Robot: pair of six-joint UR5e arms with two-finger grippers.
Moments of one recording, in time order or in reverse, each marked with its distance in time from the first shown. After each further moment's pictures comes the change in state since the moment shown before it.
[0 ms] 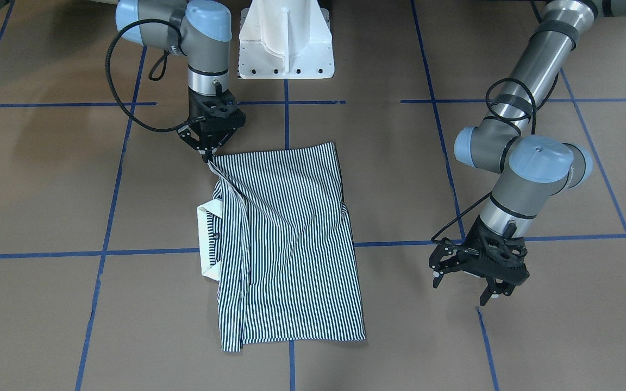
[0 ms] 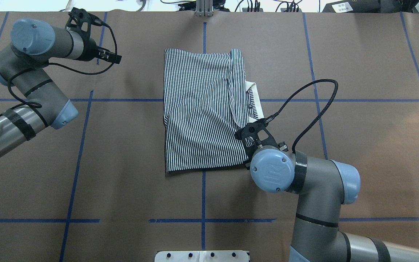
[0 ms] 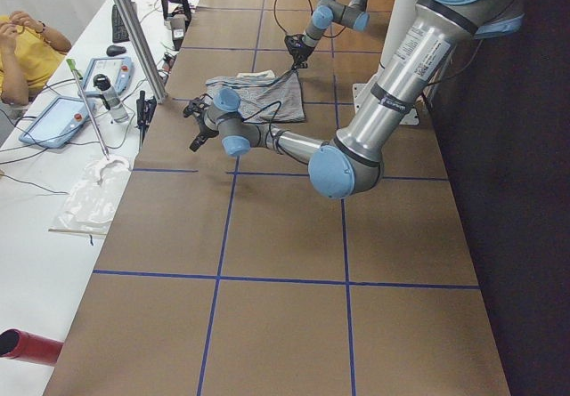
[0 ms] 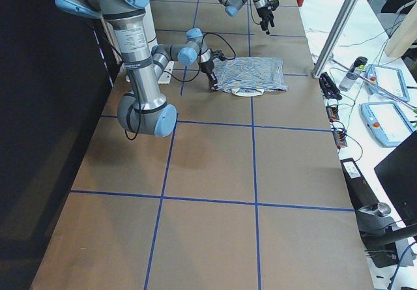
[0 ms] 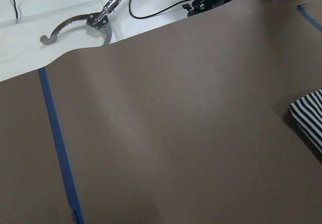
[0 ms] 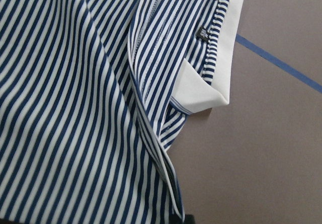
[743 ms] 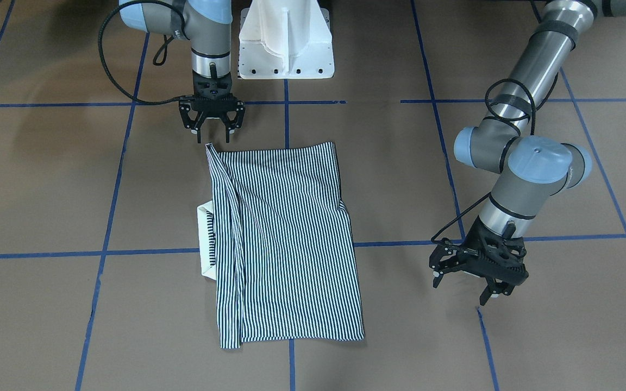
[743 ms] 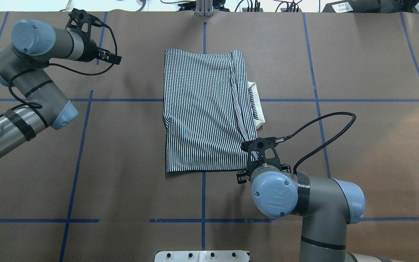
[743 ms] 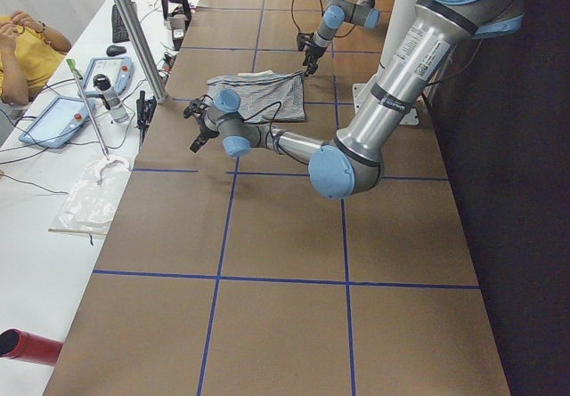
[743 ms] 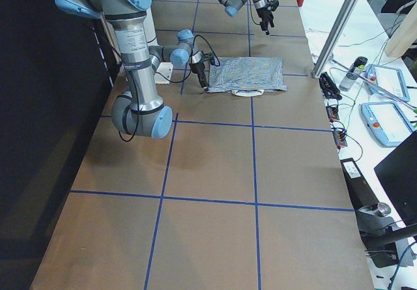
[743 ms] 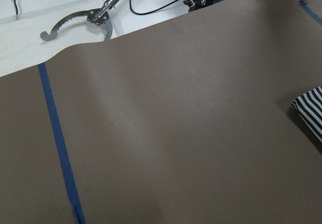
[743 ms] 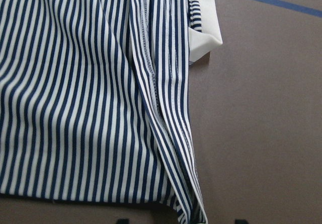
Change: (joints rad) left arm 0.002 0.000 -0.002 0.005 0.000 -0.001; right arm -0.061 -0.031 0.077 0.002 -0.004 0.322
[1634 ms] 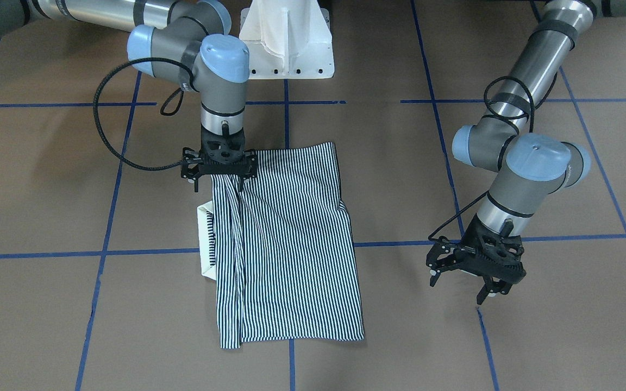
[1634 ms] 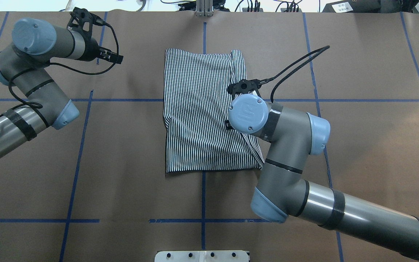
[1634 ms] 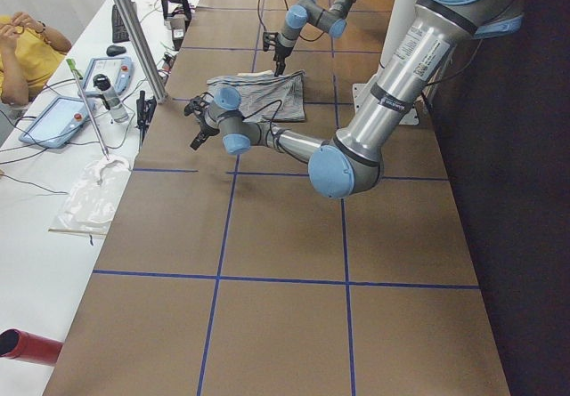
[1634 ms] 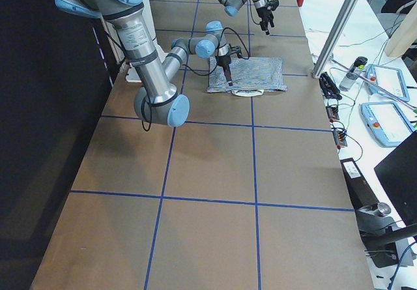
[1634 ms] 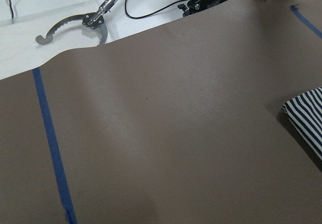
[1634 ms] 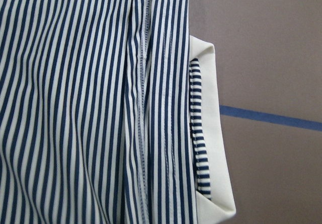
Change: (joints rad) left arm 0.002 -0.001 -0.012 0.004 -0.002 -0.001; right arm 0.240 0.287 -0.363 -0.007 0.156 -0.181
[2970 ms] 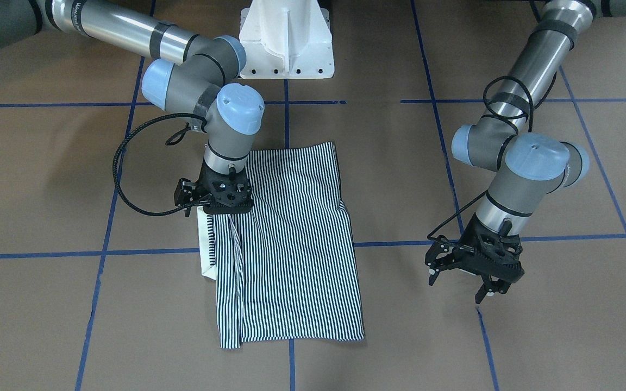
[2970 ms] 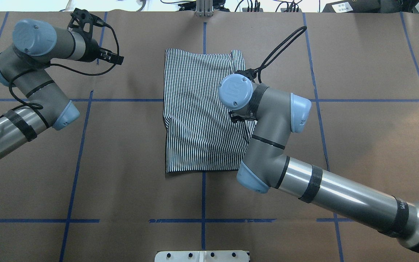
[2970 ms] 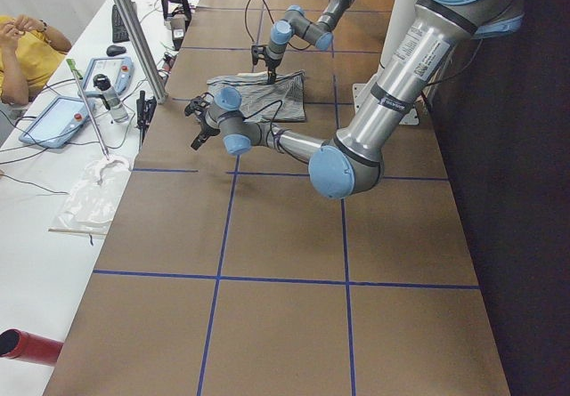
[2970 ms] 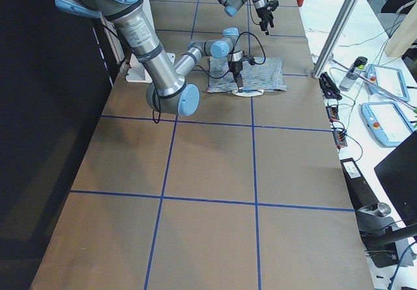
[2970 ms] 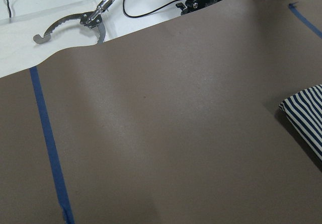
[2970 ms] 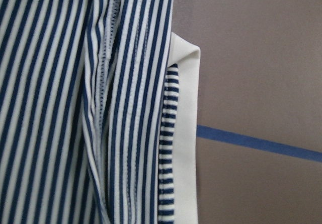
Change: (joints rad) left arm 0.003 0.001 0.000 -0.005 0.000 0.001; right arm 0.068 0.062 -0.149 -0.085 0.058 -0.169
